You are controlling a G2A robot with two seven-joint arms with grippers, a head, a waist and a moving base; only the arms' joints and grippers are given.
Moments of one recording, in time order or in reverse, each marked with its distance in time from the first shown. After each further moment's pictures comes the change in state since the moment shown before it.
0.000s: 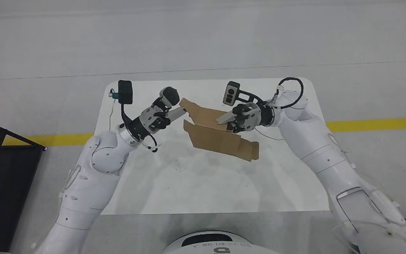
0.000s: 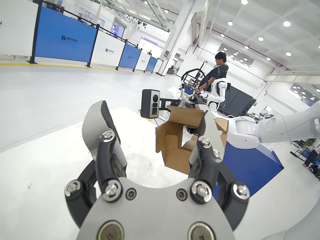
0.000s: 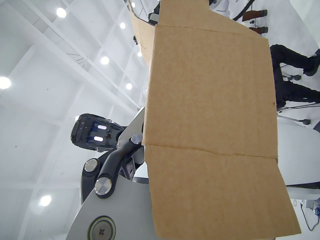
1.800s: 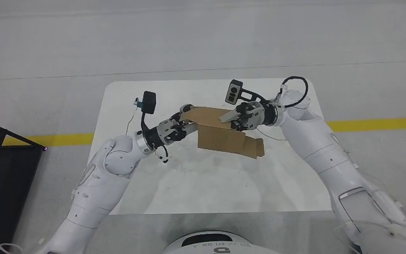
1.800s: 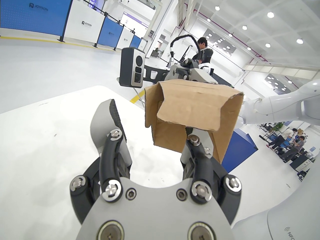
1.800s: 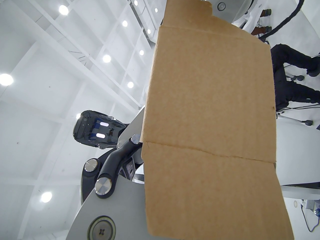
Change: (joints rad) left arm -0.022 -0.009 0.113 0.071 -0.063 -0.066 -0.083; right arm 0.000 0.016 0.005 -0.004 0.046 -0.005 0.005
